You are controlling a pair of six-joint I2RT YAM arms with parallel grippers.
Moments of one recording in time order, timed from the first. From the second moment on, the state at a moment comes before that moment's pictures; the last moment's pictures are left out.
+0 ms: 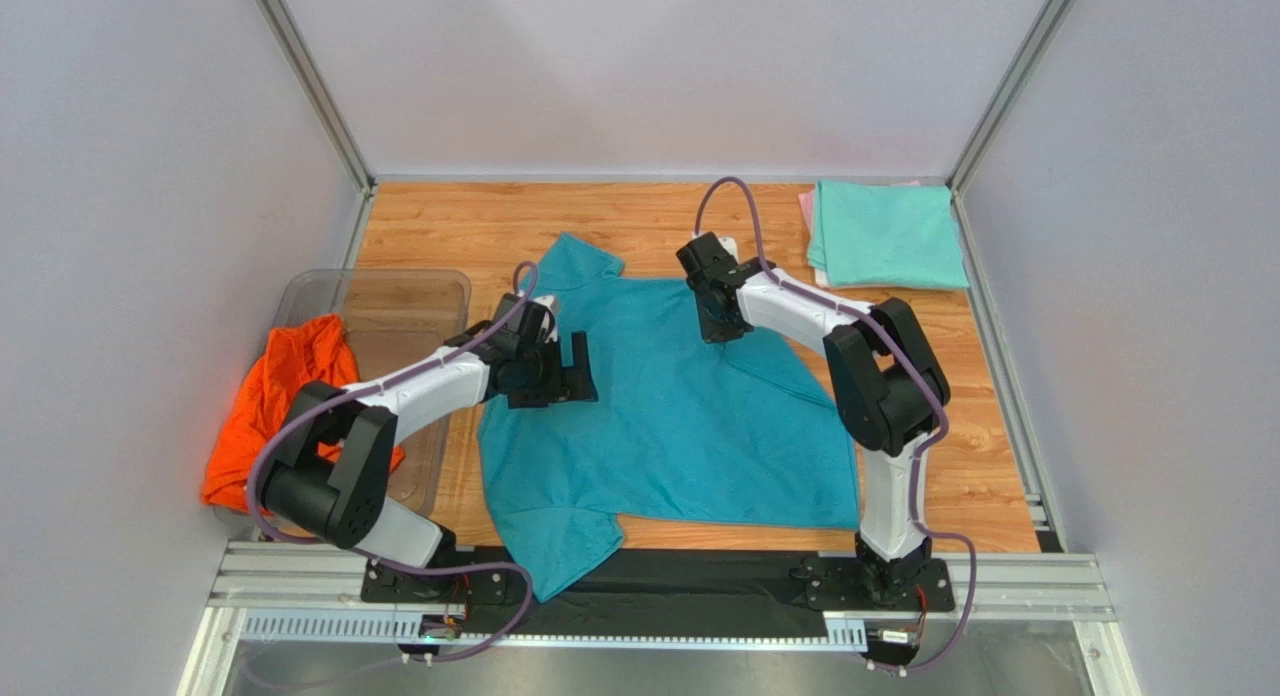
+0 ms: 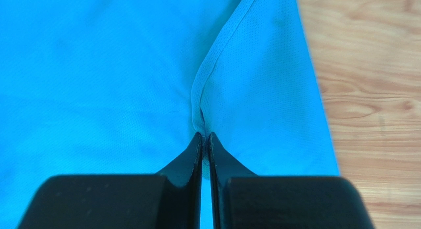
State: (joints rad) left arm -0.42 1.48 0.75 -0.29 0.17 -0.49; right arm 0.52 1.99 1.45 -0.58 0.30 0.35
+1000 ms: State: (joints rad) left arm -0.42 1.37 0.79 -0.38 0.11 -0.46; right arm 0.24 2.04 1.70 -0.71 0.41 0.21
